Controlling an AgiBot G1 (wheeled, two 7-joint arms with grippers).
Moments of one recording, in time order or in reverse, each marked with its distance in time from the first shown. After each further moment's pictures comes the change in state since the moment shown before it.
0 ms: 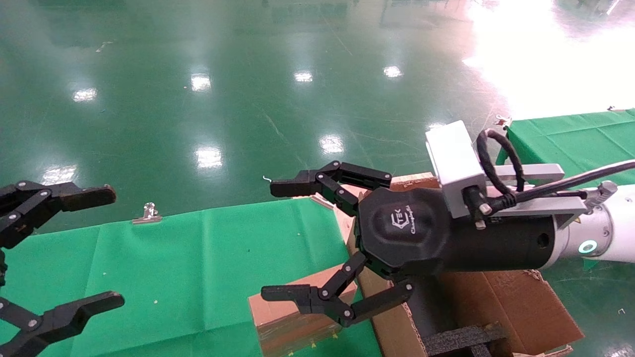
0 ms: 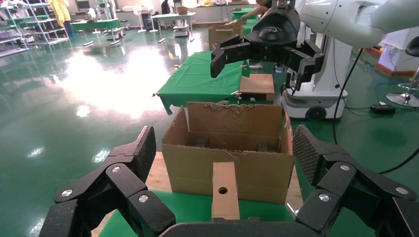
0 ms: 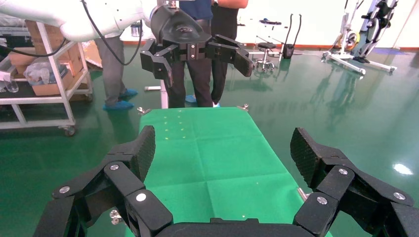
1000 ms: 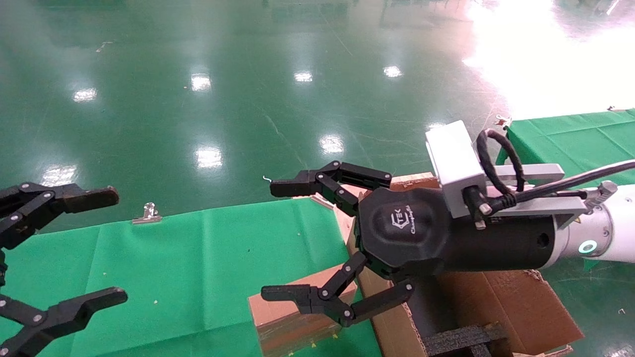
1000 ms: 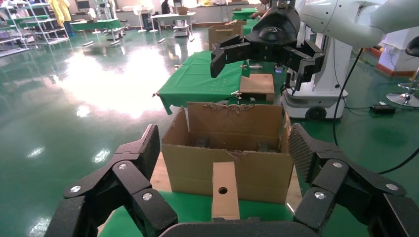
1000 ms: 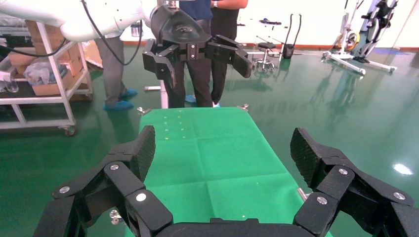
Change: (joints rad) left arm 0.000 0.000 0.000 0.000 0.000 0.000 0.000; right arm 0.007 0.001 -0.004 0.001 -0.010 -0.002 0.002
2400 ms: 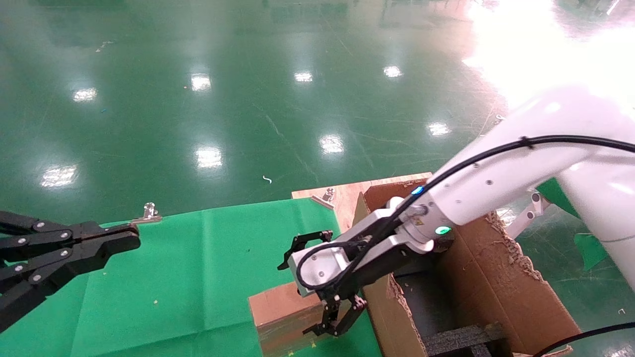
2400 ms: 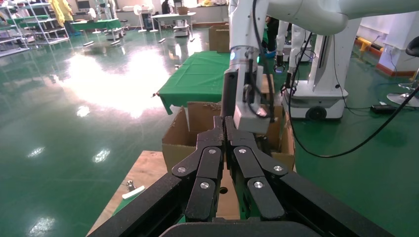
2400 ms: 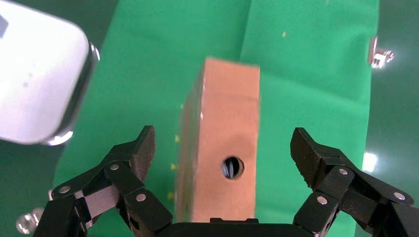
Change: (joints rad) left arm 0.000 0.000 0.000 0.000 0.000 0.000 0.000; right arm 0.497 -0.271 -0.573 -0.065 -0.738 -0.066 -0.075
